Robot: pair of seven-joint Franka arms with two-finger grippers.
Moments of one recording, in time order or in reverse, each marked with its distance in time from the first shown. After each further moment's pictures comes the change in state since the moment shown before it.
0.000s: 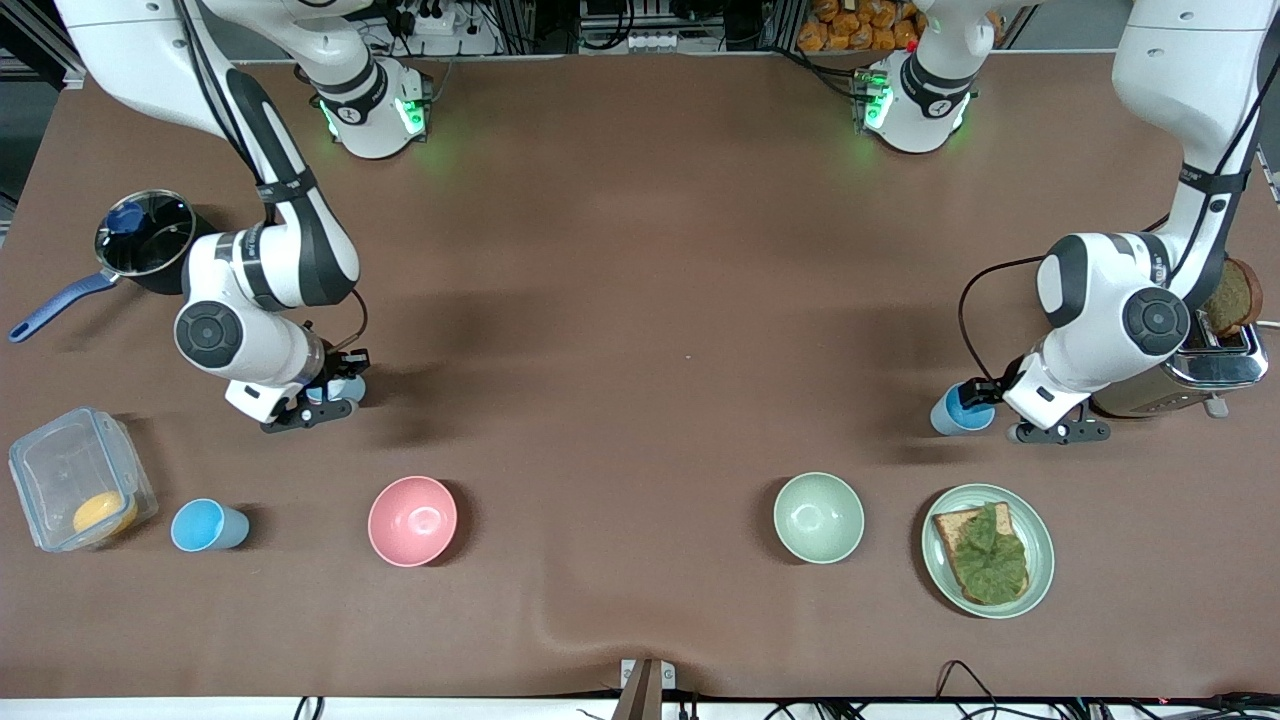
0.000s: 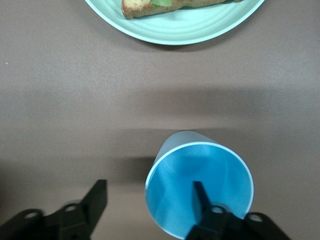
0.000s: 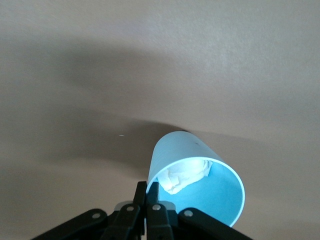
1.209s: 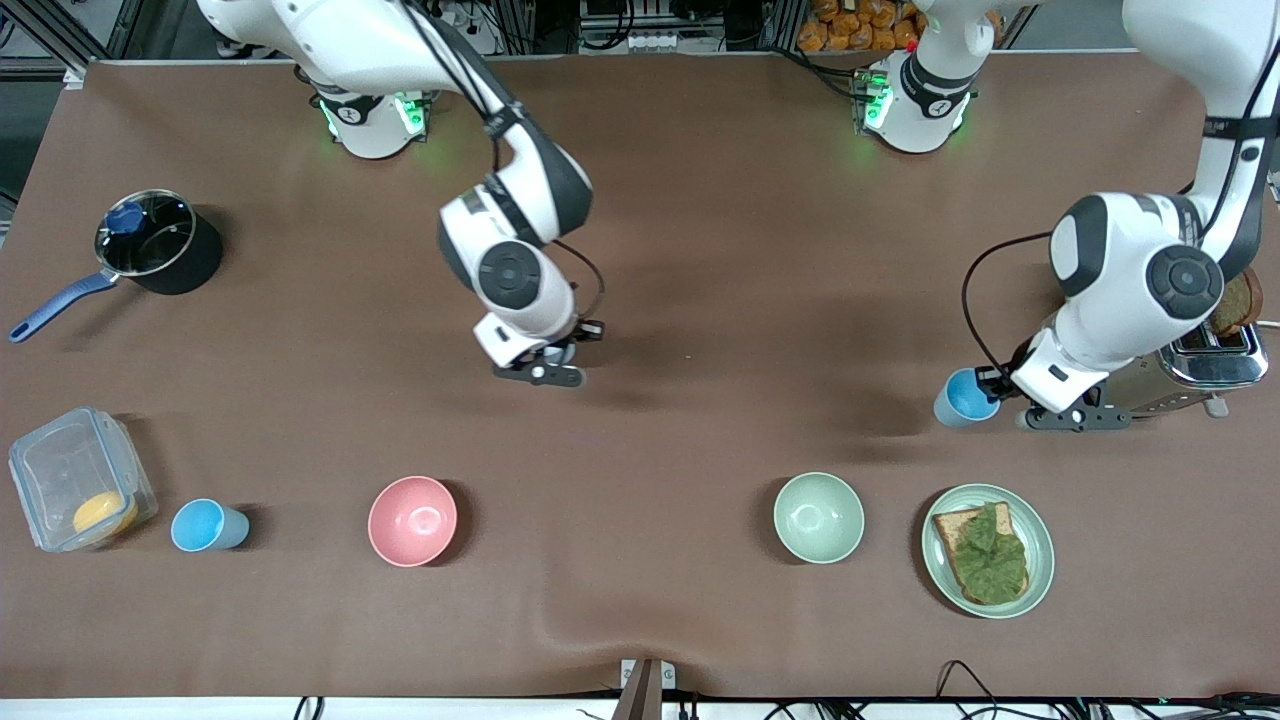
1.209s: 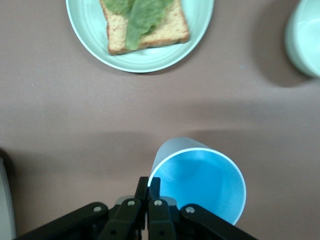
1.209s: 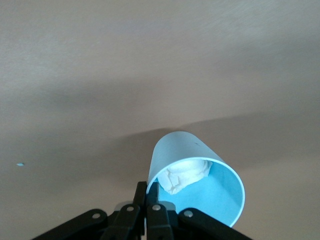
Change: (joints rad) left arm -0.001 -0.176 -0.088 0.026 0.000 -0.154 -0.077; right arm 0.539 0.219 0.010 0.371 0.216 -0.076 0.835
